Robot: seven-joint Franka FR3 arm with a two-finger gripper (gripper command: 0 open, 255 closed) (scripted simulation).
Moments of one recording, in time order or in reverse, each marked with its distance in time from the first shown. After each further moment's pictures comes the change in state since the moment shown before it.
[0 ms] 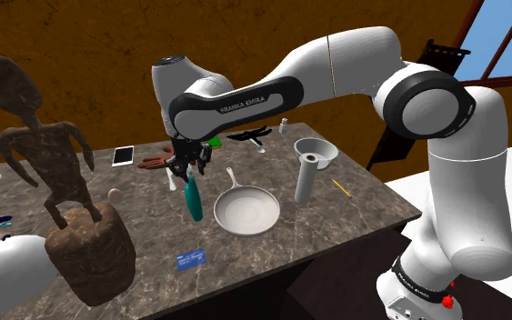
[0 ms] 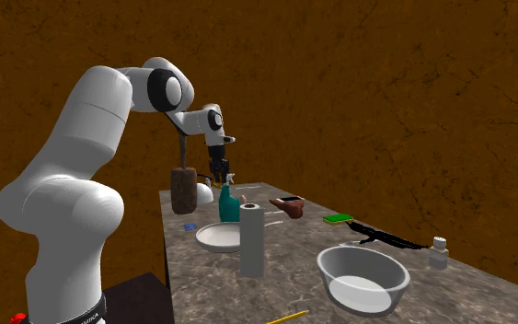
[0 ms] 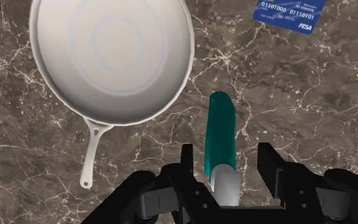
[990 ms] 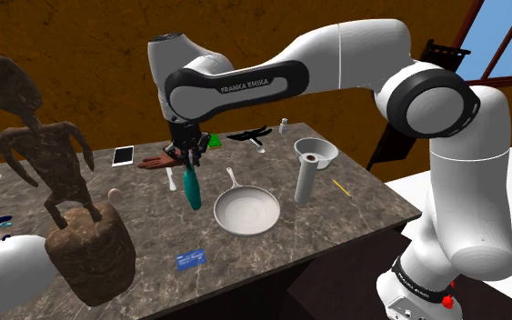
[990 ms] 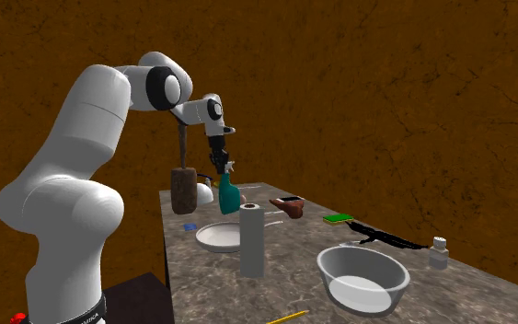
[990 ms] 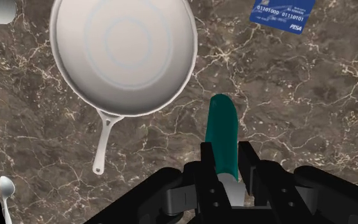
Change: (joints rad) arm 0.002 -0.016 0.002 0.086 0.007 -0.101 -0.016
